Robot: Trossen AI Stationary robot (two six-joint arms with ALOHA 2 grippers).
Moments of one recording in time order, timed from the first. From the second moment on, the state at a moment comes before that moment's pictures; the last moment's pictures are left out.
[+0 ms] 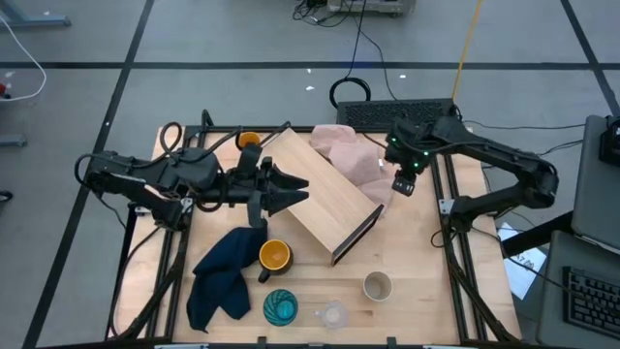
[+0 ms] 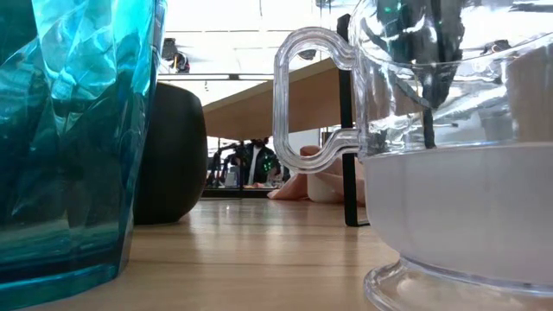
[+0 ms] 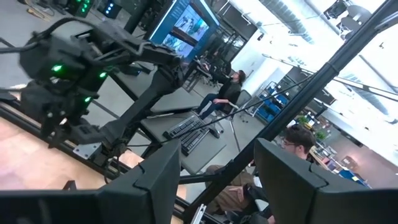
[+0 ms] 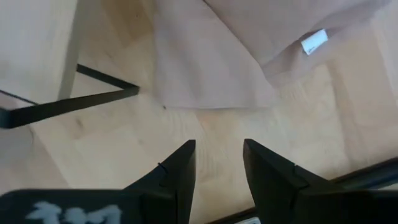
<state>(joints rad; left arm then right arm) -0.25 1.37 1.60 -0.18 -0.23 -0.66 -0.50 1.29 1.20 -1.34 -0.10 -0.04</state>
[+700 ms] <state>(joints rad) -0.25 1.37 1.60 -0.18 -0.23 -0.67 -0.52 1.39 0.89 -1.09 -0.10 -0.10</state>
